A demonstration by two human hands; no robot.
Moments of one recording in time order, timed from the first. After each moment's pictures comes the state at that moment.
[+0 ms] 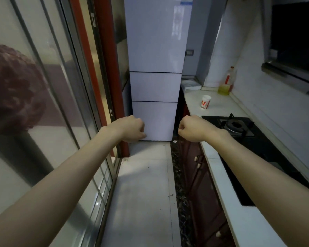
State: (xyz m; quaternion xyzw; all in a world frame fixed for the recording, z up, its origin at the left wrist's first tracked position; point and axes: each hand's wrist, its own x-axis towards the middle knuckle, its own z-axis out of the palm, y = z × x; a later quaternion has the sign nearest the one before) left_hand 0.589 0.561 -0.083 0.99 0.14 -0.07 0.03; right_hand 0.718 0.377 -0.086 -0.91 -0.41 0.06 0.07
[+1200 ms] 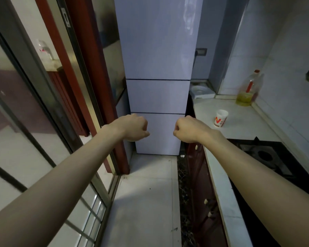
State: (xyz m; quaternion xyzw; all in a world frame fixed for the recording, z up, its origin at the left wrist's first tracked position) left_hand 0.888 0.689 -0.093 0.99 0.14 -0.07 0.03; right_hand 1.017 0.521 -0.107 -0.89 -0.45 0.07 0.06
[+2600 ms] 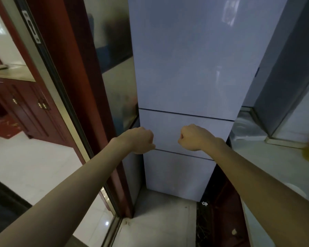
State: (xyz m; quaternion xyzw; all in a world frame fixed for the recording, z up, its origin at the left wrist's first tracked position) left_hand 1.200 0.981 -0.110 0.96 0.22 -0.13 0.06; right_hand 1.356 0.848 -0.119 -0.85 -0.51 0.10 0.03
